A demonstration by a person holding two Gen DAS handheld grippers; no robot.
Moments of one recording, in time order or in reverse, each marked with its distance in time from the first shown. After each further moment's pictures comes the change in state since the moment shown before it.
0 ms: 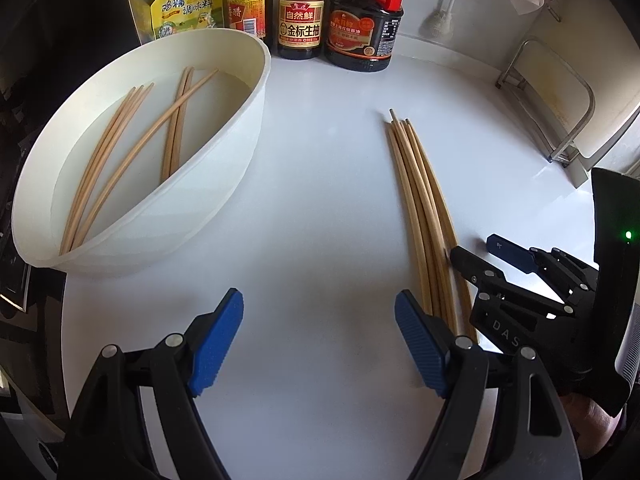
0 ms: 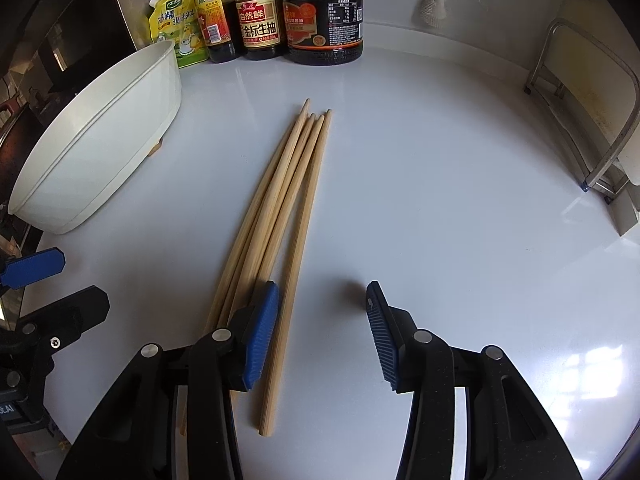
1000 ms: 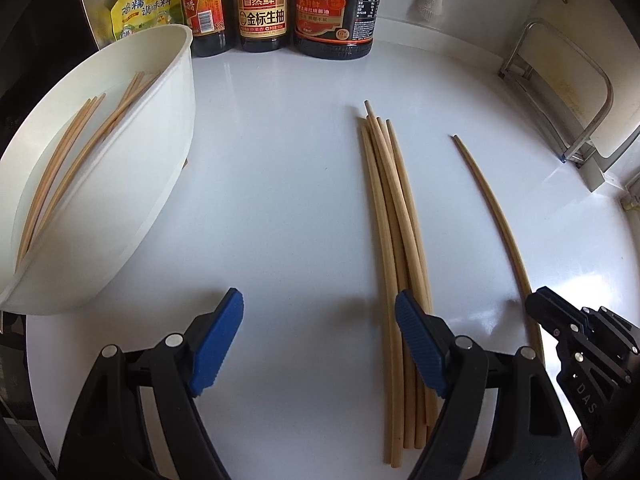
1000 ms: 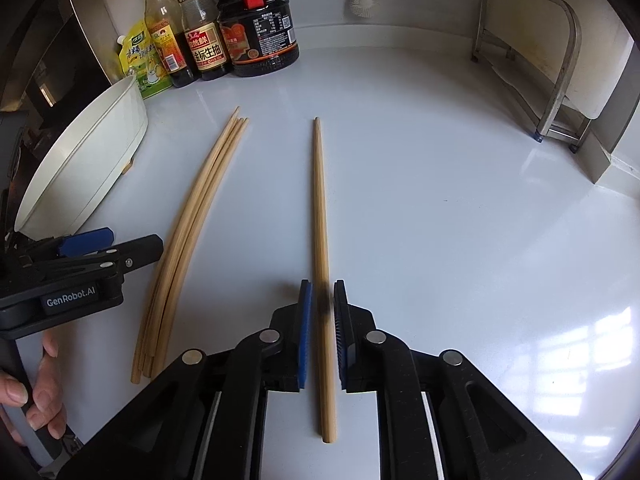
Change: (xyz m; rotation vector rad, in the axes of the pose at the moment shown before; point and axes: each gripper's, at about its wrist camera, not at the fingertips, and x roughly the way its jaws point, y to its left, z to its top) left arm 0.053 -0.045 0.023 0.013 0.002 0.013; right arm -0.022 -0.063 -0.034 0.115 -0.032 0.015
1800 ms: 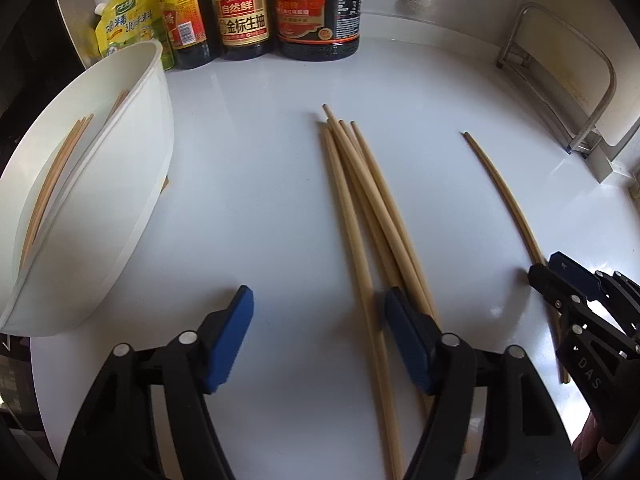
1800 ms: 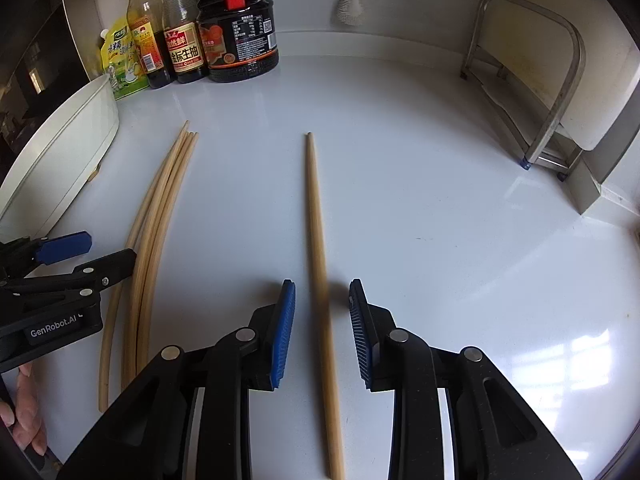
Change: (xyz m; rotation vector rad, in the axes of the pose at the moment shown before) left arm 0.008 -0.022 0.009 0.052 -0.010 0.032; right arm 0.014 -0.009 0.018 -0.057 -0.017 -0.089
